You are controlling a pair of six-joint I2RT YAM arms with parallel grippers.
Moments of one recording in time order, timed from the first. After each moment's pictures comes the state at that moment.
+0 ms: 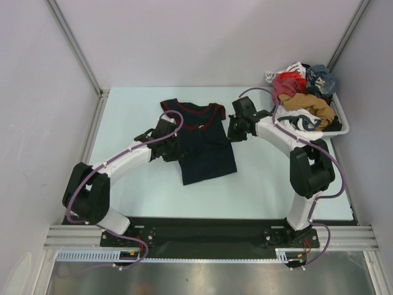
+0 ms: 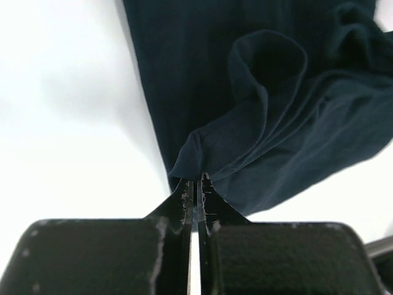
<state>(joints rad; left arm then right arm) -0.50 1.51 1.00 -0.47 0.03 -0.63 0.45 1.82 1.41 -0.57 -0.09 0.52</state>
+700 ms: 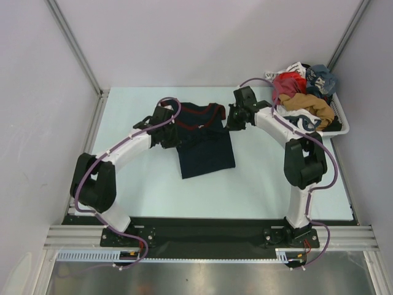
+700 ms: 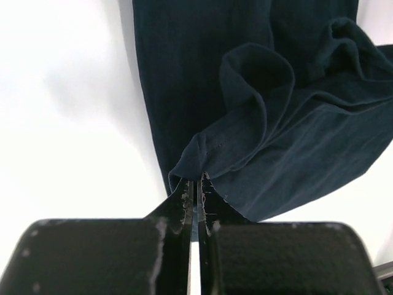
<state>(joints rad) -0.42 1.63 1.17 -0.48 0.03 -0.57 0.39 1.94 1.58 -0.57 -0.12 0.51</state>
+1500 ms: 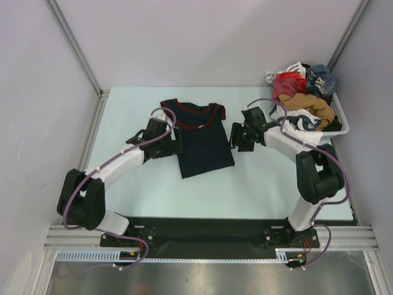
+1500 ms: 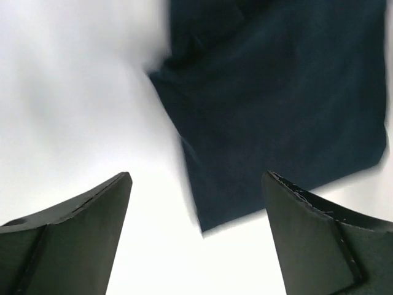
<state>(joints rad) -0.40 1.50 1.00 -0.37 -0.02 -0.55 0.38 1.78 1.23 -0.43 -0.17 0.50</state>
